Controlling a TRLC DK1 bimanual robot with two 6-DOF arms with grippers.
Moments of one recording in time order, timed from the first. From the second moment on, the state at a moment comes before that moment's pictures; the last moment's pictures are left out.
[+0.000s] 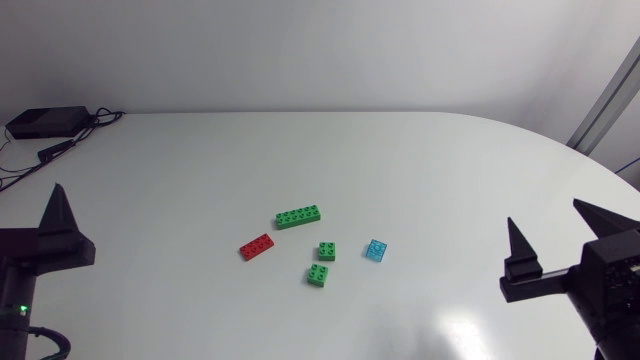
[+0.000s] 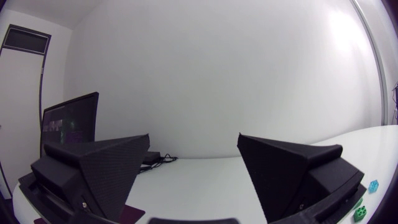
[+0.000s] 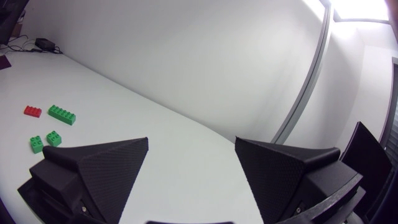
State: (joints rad) left arm -0.17 0.01 0.04 0.27 -0.47 0.26; right arm 0.38 0.10 0.20 -0.12 0.43 -0.42
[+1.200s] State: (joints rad) left arm -0.08 0.01 0.02 0.05 -0.16 0.28; right arm 0.43 0.00 0.04 0.08 0.42 -0.45
